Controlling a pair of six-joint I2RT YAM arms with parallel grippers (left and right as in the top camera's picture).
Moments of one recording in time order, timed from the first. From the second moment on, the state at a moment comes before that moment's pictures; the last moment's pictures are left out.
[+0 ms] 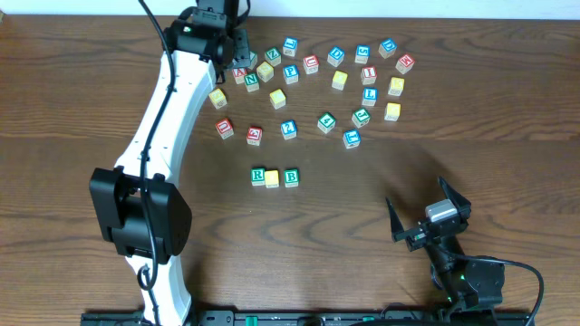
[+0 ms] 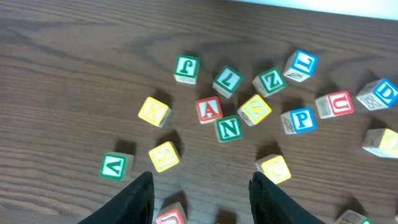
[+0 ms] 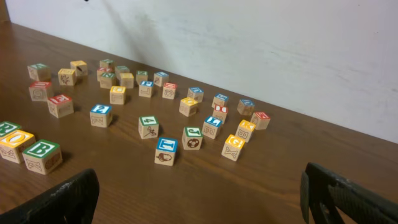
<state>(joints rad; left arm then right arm) -0.23 2.02 1.96 -0.90 -0.17 -0.30 0.09 0.02 0.01 -0.05 -0.25 -0.19</state>
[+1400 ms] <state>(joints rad) -0.31 2.15 1.96 -0.78 -0.05 -0.32 0.09 0.02 0.01 -0.05 -0.25 -0.19</state>
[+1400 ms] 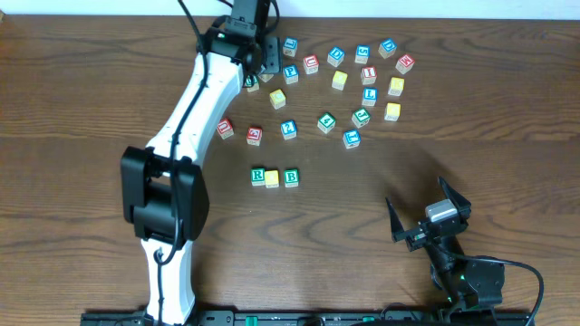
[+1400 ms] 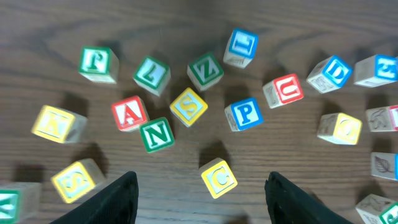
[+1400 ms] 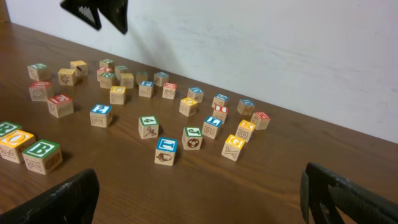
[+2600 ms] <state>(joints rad) -0.28 2.21 1.96 -0.86 -0.13 -0.35 0.09 0.02 0.01 -0.05 -0.25 -0.19</state>
